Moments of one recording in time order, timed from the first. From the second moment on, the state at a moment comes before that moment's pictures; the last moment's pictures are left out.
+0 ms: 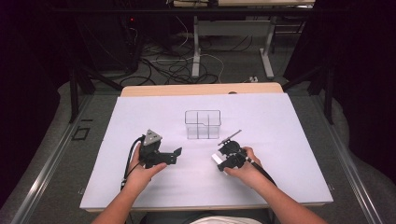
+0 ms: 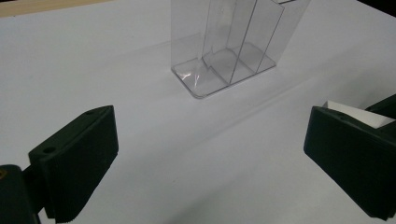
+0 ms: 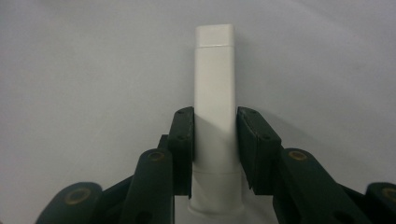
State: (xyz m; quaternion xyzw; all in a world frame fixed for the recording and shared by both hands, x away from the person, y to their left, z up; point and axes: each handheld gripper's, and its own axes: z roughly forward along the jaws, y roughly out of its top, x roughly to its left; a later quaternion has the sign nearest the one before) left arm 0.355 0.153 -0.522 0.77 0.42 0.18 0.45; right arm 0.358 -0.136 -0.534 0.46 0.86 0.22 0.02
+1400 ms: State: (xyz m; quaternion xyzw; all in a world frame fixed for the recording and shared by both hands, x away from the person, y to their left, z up) left arm 0.355 0.155 -0.522 0.77 0.42 0.18 0.44; right arm 0.339 -0.127 -0.510 0.26 0.91 0.26 0.20
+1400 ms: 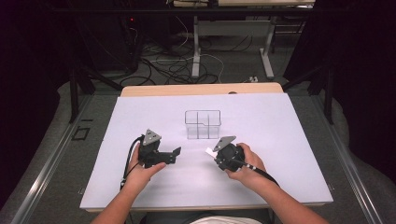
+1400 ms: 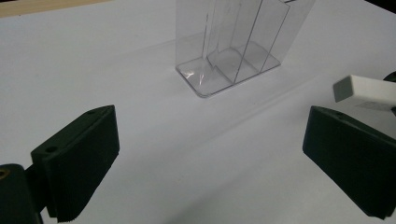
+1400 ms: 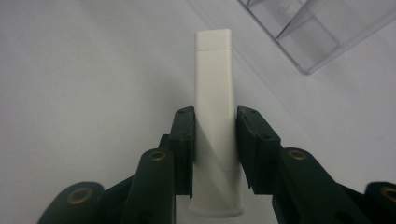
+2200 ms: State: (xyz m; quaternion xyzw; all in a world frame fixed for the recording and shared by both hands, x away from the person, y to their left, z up) left arm 0.354 0.153 -0.518 0.78 0.41 0.17 0.45; right arm 0.329 -0.132 -0.501 -0.20 0.86 0.14 0.45
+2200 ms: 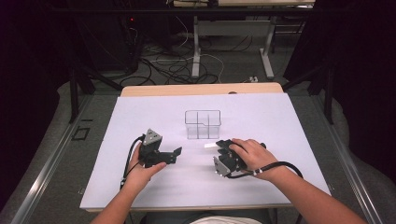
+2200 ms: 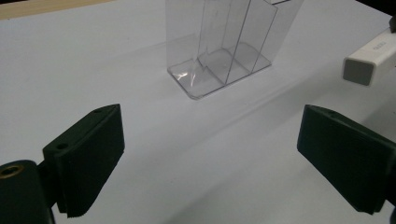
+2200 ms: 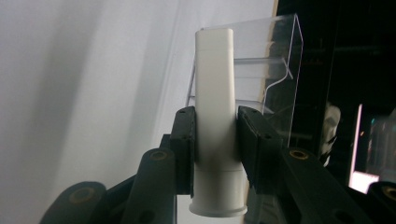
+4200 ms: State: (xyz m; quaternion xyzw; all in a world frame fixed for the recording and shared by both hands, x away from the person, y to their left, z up) left arm 0.370 0.054 -0.502 0.90 0.25 0.02 0.36; right arm 0.325 -0.121 -0.518 -0.45 0.75 0.05 0.48
